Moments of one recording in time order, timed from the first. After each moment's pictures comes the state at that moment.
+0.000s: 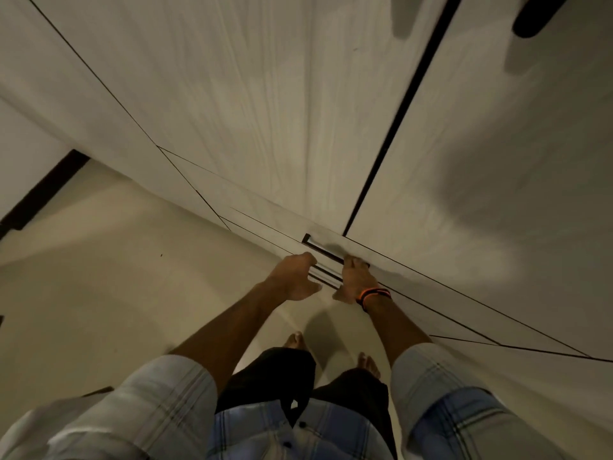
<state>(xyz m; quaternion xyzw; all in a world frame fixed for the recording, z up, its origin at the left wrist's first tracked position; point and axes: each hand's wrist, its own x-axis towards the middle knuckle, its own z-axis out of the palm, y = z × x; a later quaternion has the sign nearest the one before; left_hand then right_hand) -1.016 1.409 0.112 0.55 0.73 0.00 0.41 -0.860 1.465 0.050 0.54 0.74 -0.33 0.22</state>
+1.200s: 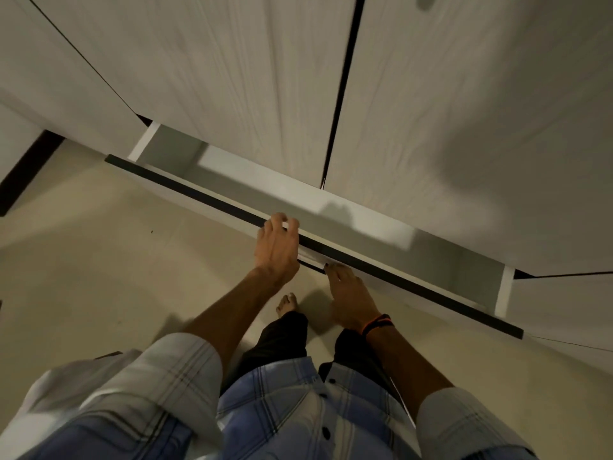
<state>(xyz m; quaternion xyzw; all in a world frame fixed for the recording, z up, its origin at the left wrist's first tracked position) -0.990 1.353 0.141 0.63 0.75 -0.05 0.19 -0.812 1.330 0.092 0.49 0.81 -0.31 0.13</state>
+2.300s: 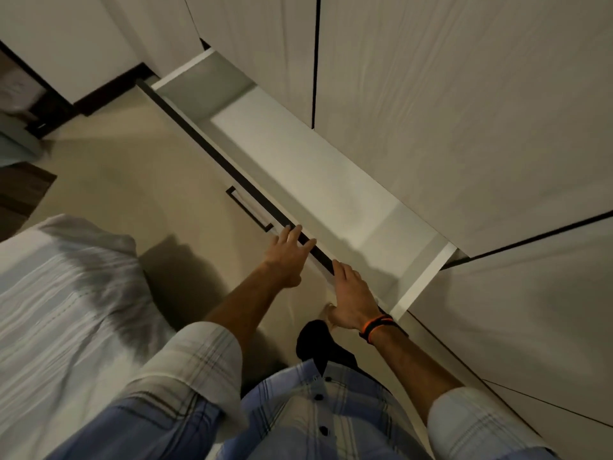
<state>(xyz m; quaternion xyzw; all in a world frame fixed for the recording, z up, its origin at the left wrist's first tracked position) -0.774 1.214 0.137 0.58 0.75 -0.21 0.25 -0.602 1.254 0.135 0.37 0.86 -0.30 0.20</state>
